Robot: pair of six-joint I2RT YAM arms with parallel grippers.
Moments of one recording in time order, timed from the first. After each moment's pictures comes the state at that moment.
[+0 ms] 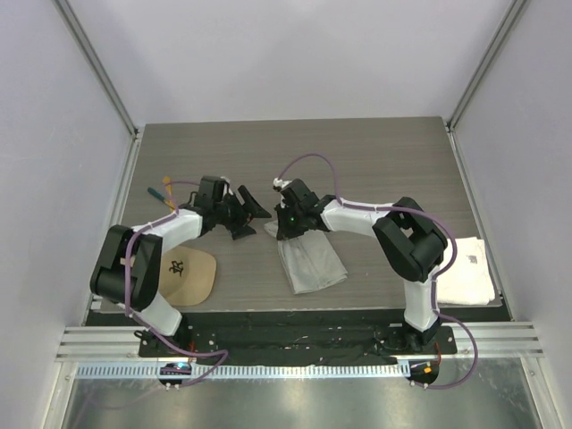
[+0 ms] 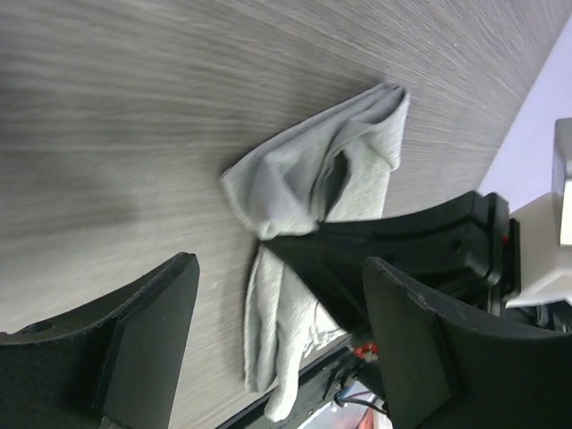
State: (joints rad) left arm -0.30 1.57 0.82 -0.09 0.41 -0.95; right arm 0.76 1.96 1.24 -0.21 -0.12 0.40
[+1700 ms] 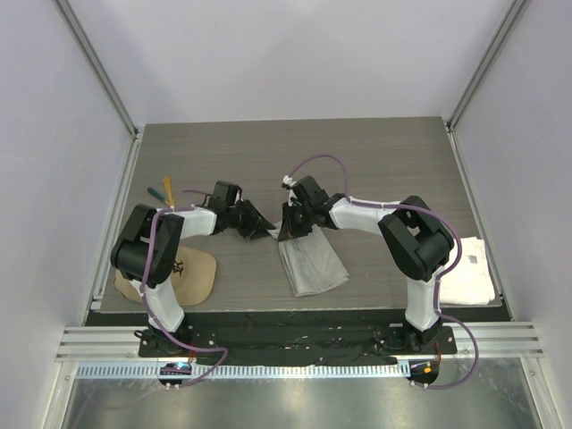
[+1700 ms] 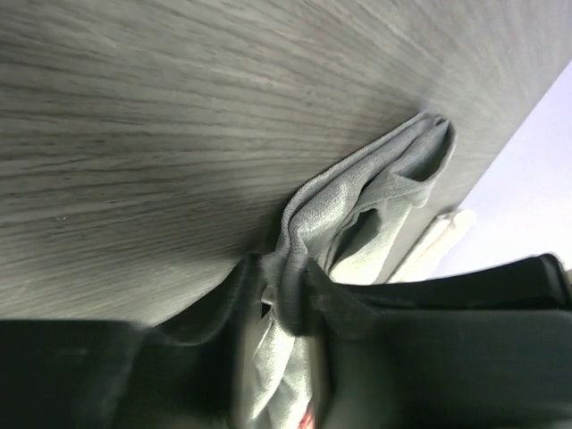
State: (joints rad) left arm -0.35 1.80 0.86 0.03 0.46 -1.11; right arm 0.69 1.93 1.19 -0.16 -0.31 0.48
